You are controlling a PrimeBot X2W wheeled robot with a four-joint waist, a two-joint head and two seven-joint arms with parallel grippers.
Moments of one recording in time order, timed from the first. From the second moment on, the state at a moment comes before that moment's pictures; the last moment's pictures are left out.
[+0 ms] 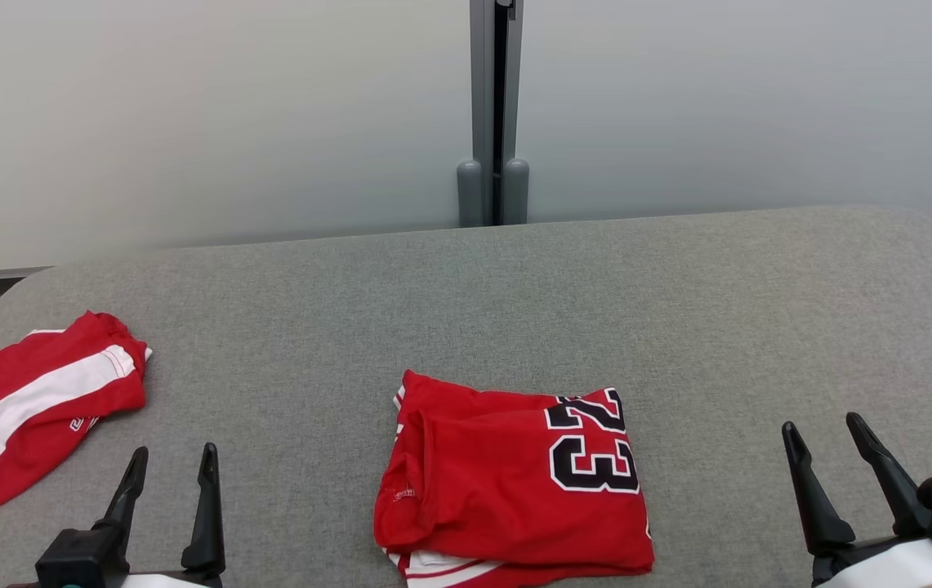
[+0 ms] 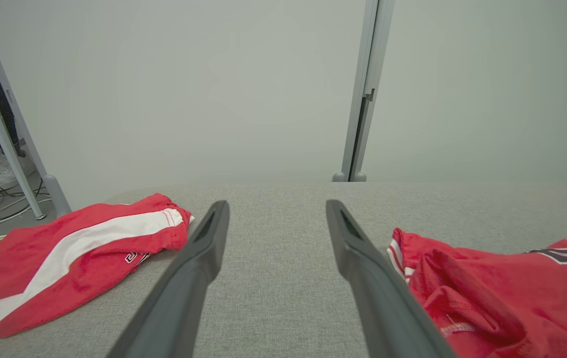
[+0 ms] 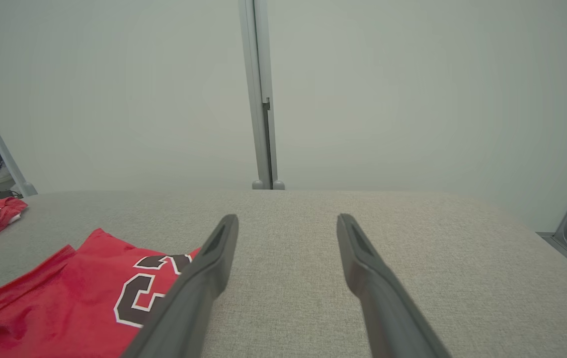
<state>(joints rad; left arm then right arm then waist) 0.13 0.22 -0.12 0.04 -0.33 0.11 -0.18 0.11 -0.22 0.09 0.01 0.28 0.13 -0.05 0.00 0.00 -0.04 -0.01</state>
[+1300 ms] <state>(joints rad) -0.13 0.17 -0.18 0.08 -0.30 0.06 -0.26 -0.14 -0.20 0.28 0.46 0.41 0.13 -0.09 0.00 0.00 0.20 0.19</state>
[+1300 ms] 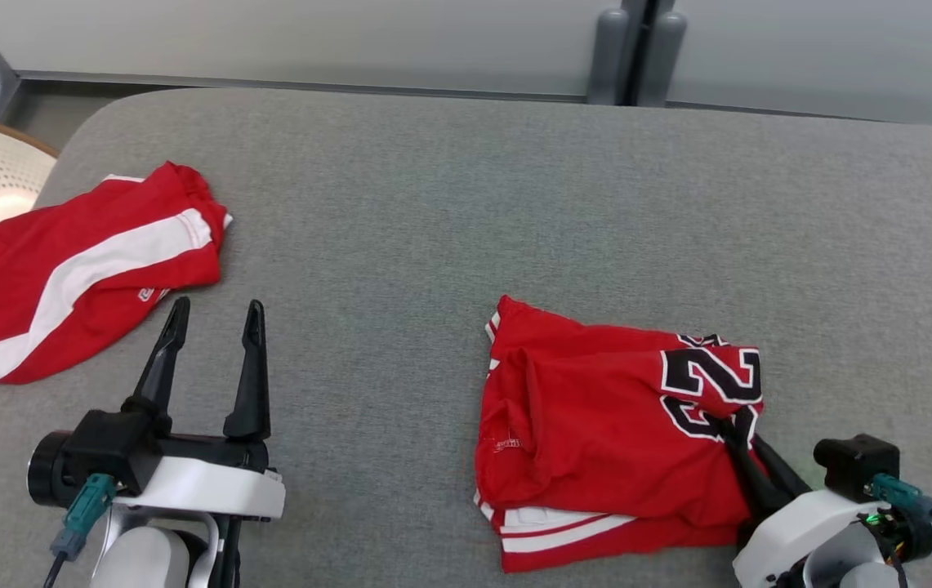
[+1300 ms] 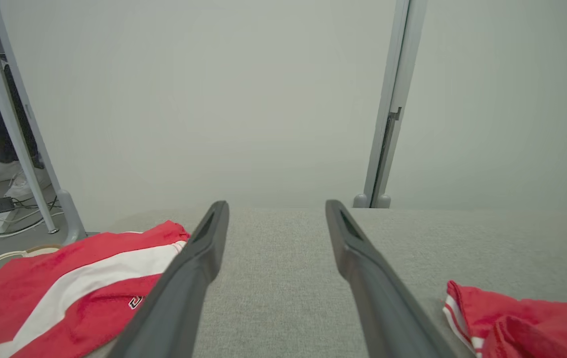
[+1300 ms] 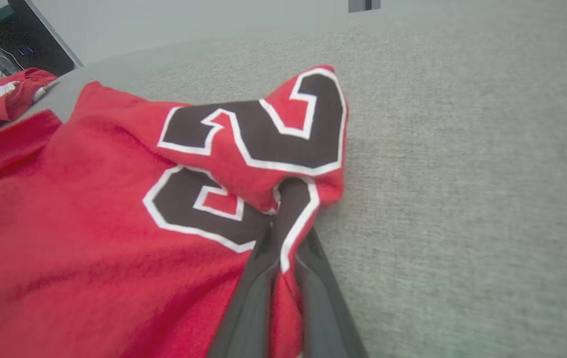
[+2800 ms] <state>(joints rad) -0.49 0.22 -0.34 -0.06 -0.18 -0.05 -0.19 -0.77 -0.60 -0.05 0.84 0.31 0.13 -0.19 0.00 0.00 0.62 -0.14</state>
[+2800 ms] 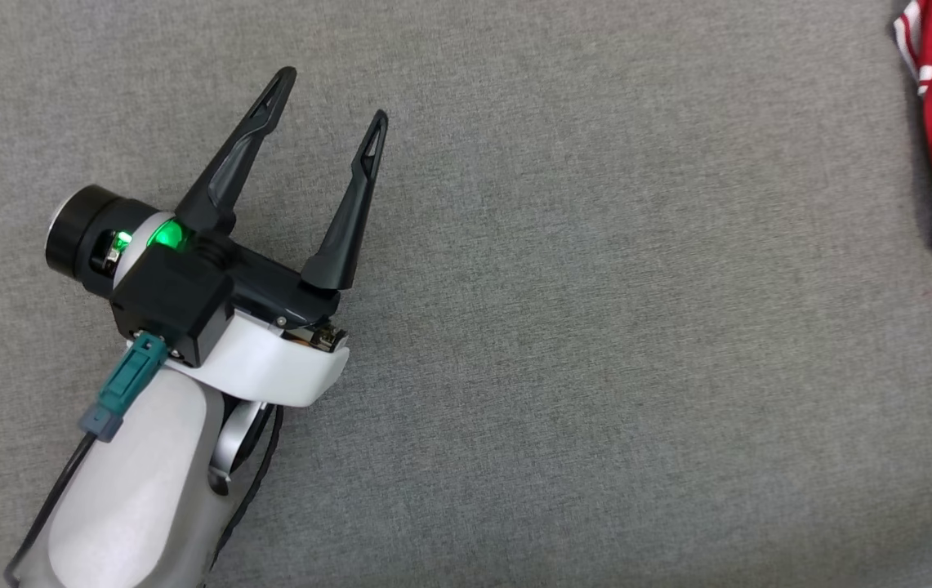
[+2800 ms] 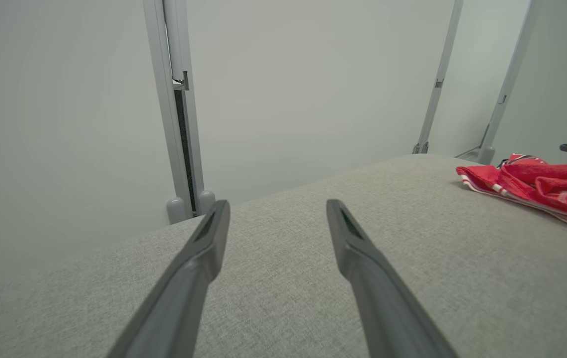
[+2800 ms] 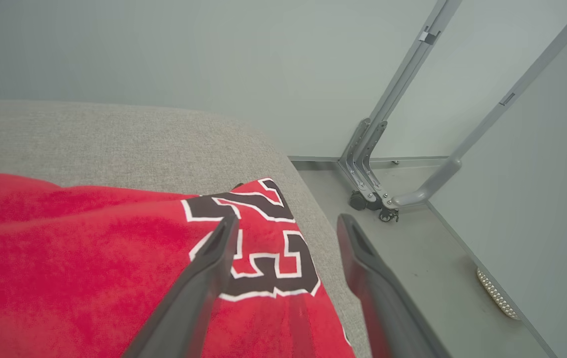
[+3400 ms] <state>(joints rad) -0.25 0.21 -0.28 0.02 -0.28 0.02 -0.22 -0.33 -0.28 -0.05 0.31 0.29 0.13 -0.26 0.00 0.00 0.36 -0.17</state>
